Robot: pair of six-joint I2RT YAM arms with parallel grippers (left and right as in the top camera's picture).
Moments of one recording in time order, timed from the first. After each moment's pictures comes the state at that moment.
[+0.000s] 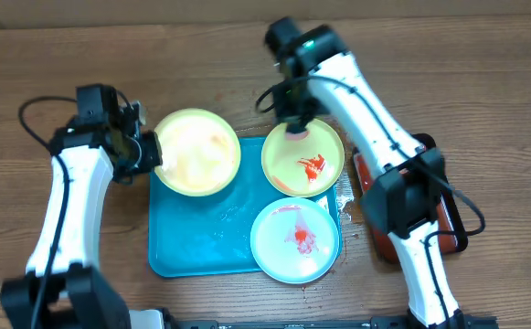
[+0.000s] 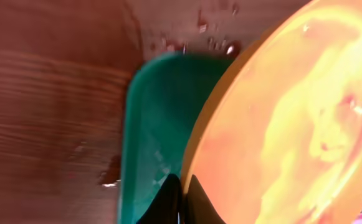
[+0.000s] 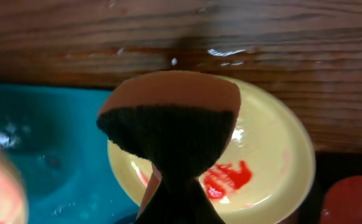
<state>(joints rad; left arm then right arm) 0.14 1.56 1.22 -0.91 0.14 -0.08 0.49 2.38 2.42 -1.51 -0.06 0.39</state>
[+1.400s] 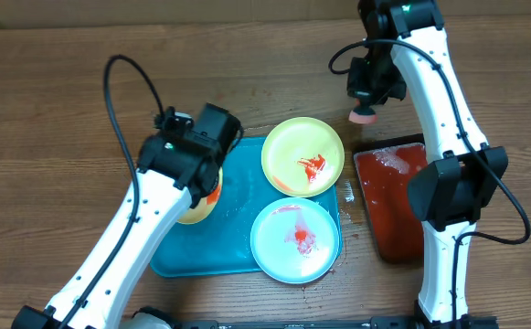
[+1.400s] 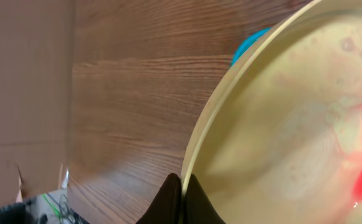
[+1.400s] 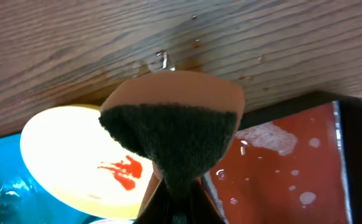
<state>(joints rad) -0.45 1.44 1.31 -1.33 -0.75 -0.41 0.21 2.30 2.42 -1.64 -0.02 0.42</state>
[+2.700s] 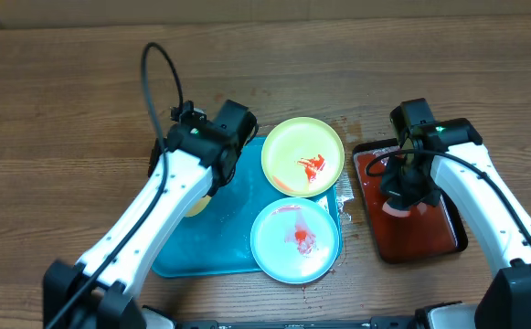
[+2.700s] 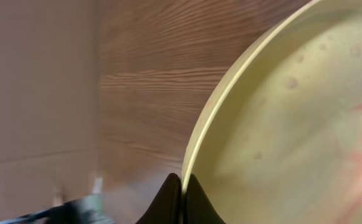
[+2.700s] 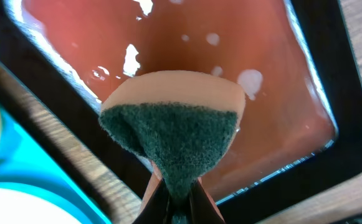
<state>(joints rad) -0.46 1.59 1.32 -1.29 -0.87 -0.39 0.18 1.55 1.16 -1.19 0.07 0.59</state>
